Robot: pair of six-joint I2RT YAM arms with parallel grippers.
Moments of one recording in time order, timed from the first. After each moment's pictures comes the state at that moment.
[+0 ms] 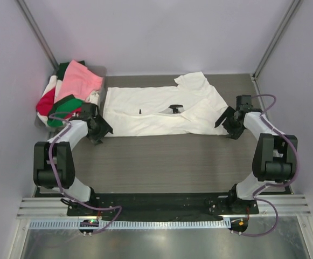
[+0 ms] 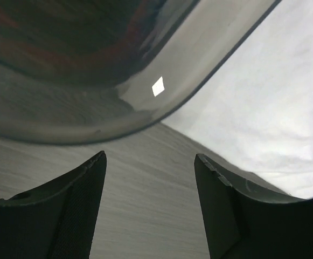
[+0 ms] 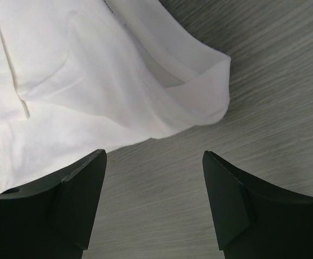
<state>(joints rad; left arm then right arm) -0.02 1.55 0.94 -0.53 0.03 -0.77 -0.09 1.59 1.04 -0.57 -0.07 0.61</state>
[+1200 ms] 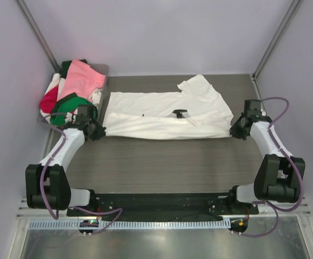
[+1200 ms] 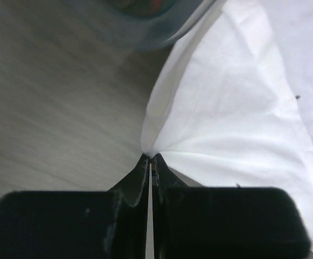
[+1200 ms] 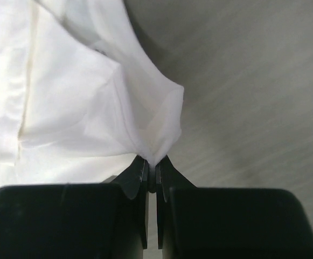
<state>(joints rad) -0.06 1.38 0.97 -0.54 -0.07 -0.84 -0.15 1.40 1.01 -0.61 0.05 0.57</state>
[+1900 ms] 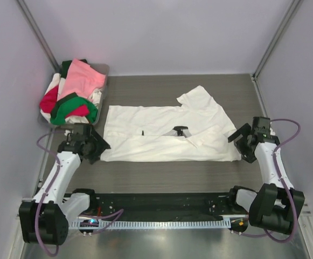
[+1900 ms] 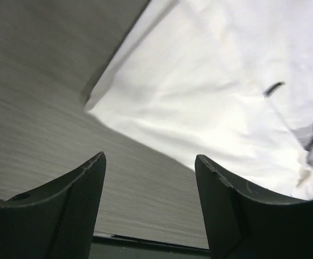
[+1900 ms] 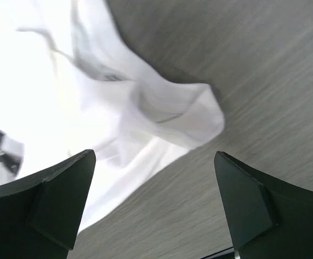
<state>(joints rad) -0.06 1.00 0.63 -0.70 0.02 -0.87 -0.26 1.10 0.71 -0.70 0.02 0.67</state>
